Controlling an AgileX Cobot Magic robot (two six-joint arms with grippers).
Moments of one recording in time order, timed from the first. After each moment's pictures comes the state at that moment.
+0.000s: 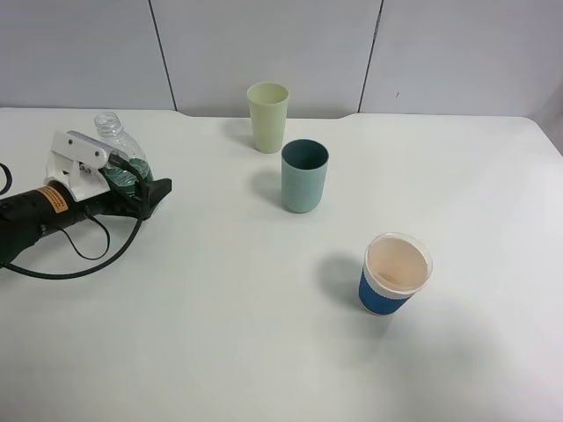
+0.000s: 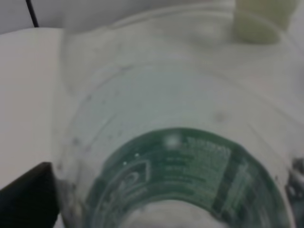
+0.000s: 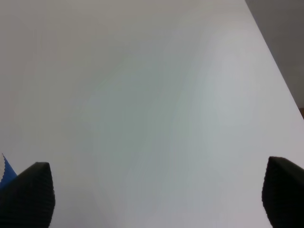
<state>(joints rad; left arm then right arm) 0.04 2.08 -0.52 0.54 -1.23 -0.09 -0.06 0.00 -0.50 -0.06 1.07 0.00</state>
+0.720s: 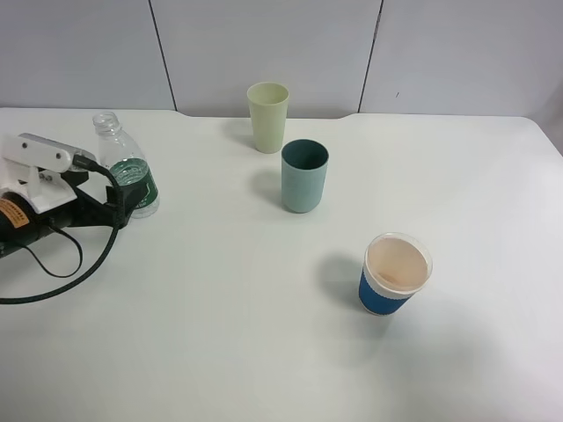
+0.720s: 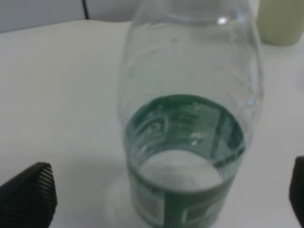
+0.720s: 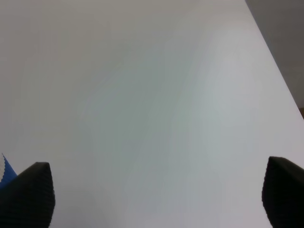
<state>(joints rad) 0.04 1.84 -0.27 0.38 -1.22 -0.06 -0.06 0.00 -0.50 -0.06 1.07 0.00</state>
